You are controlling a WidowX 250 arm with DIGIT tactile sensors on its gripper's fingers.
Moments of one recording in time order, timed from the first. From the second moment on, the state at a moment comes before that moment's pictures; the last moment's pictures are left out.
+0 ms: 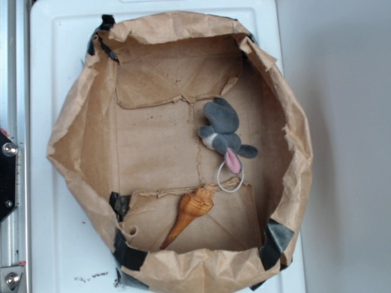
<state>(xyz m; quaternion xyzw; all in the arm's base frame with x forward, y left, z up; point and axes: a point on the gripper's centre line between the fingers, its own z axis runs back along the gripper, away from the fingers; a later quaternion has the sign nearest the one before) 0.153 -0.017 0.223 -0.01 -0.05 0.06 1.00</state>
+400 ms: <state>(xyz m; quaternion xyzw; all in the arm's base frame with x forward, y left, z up) 0.191 -0.021 0.208 0.00 -0.08 0.08 0.99</state>
